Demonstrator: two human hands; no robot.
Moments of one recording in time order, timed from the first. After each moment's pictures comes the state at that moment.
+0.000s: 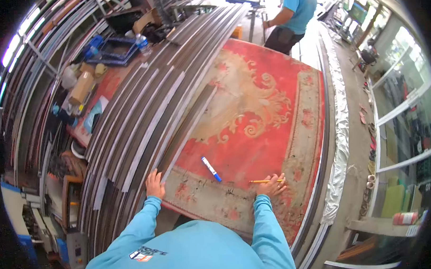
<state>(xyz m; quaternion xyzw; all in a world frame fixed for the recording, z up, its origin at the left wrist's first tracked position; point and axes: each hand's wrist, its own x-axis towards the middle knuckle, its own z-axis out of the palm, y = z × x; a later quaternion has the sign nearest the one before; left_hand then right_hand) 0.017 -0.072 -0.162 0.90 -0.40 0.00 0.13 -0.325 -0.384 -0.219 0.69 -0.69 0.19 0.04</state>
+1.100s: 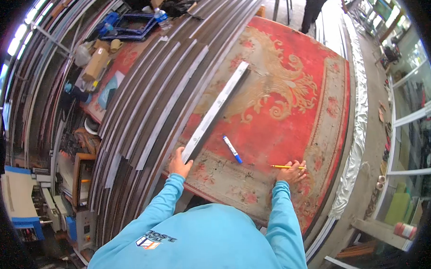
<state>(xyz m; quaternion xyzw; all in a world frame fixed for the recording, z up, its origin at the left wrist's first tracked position) 0.000 -0.109 -0.145 0.92 -0.24 -0.13 0.28 -0.326 -0.387 -0.223 0.68 -0.71 0.18 0.01</state>
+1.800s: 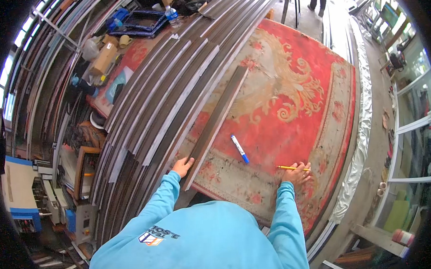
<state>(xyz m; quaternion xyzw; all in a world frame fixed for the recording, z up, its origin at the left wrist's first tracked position) 0.023 -0.067 -0.165 0.85 -0.24 -0.36 0.30 -0.326 -0.386 -0.217 0.68 -0.71 0.15 0.00</state>
